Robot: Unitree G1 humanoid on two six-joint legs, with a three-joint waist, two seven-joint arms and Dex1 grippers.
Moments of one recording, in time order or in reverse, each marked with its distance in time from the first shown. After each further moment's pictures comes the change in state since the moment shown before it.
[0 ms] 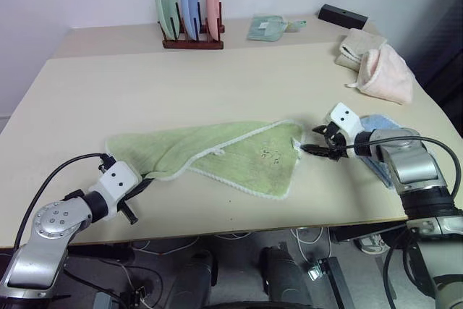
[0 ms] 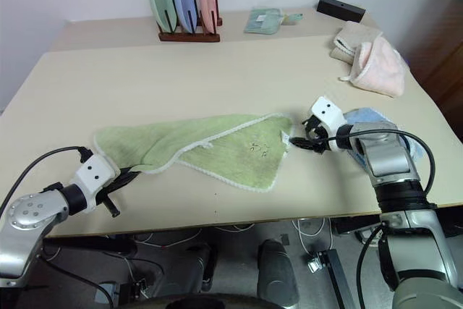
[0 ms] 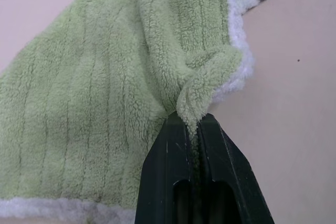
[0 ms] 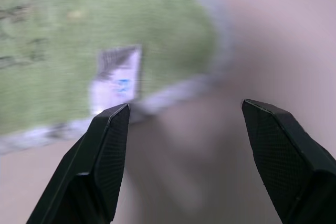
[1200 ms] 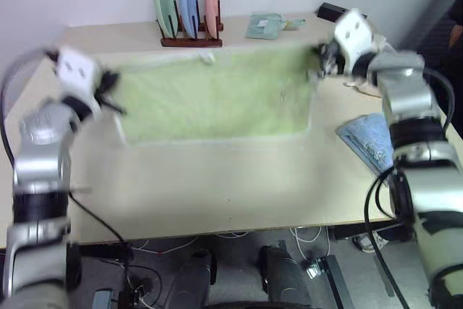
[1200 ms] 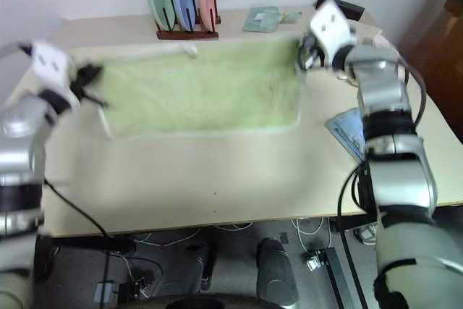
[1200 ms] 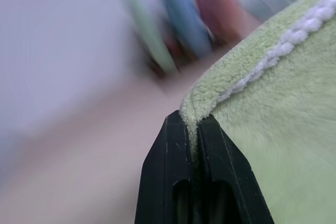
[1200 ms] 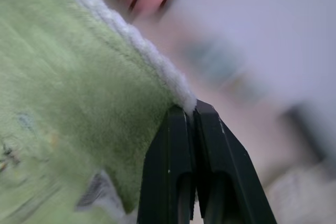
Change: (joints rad) left arm -0.985 -0.026 0.069 0.647 -0.011 -0.085 0.279; right arm -0.659 0.062 0.031 0.484 -0.130 -0.548 -0.281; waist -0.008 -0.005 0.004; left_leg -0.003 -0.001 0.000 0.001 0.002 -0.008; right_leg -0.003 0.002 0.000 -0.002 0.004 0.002
